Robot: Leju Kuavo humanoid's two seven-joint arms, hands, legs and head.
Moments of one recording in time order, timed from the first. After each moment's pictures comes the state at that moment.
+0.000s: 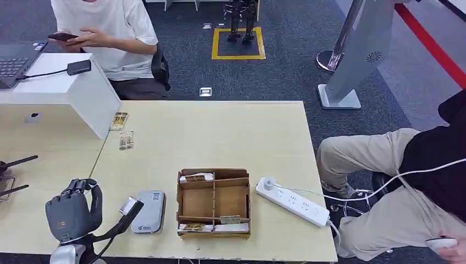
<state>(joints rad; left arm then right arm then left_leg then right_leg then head) 0.14 -0.10 0.18 -1.44 -1.40 0.67 -0.23 -0.06 0.28 -1.05 -0.25 1.03 -0.04 0.16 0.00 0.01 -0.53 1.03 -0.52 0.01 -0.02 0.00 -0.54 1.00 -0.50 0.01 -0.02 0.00</state>
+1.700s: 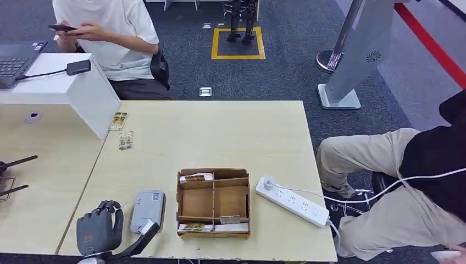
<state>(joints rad) 0.18 -0.02 0.03 -1.21 -1.40 0.67 -0.09 -0.05 0.28 -1.10 -0.25 1.03 -0.06 0.17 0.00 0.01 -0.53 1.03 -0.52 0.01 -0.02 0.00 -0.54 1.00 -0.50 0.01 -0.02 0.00</state>
